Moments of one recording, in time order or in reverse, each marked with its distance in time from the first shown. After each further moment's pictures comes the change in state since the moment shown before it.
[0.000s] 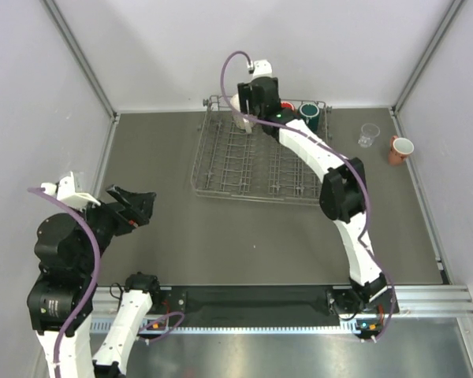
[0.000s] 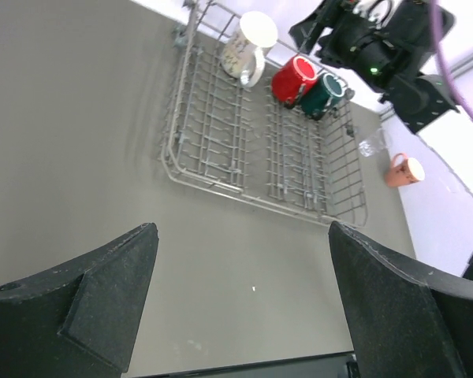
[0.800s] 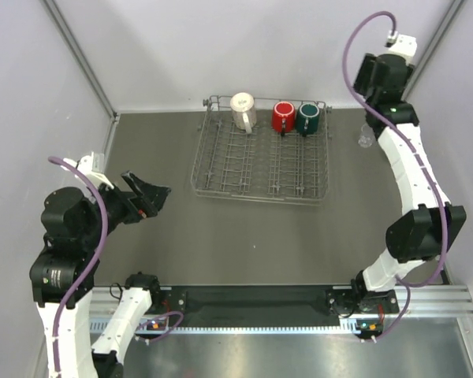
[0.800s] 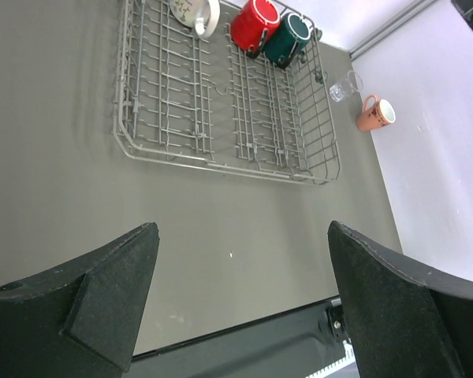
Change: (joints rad) left arm 0.000 0.135 0.057 -0.006 0.194 0.027; right arm -0.419 -0.686 -0.454 -0.098 0.086 0.039
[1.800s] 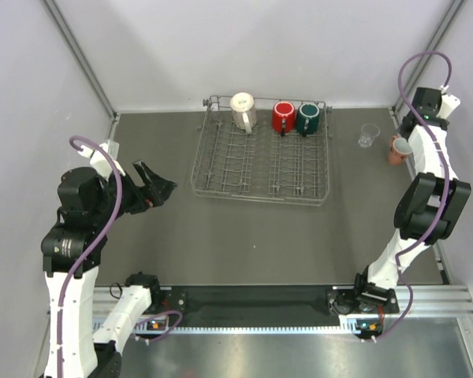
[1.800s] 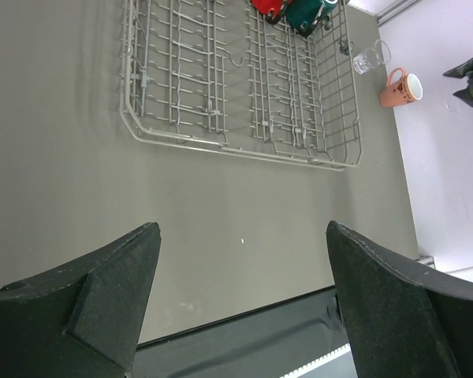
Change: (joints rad) left arm 0.000 0.105 -0.032 0.006 0.023 0.037; right arm -0.435 0.201 -0.110 -0.221 -0.026 0.272
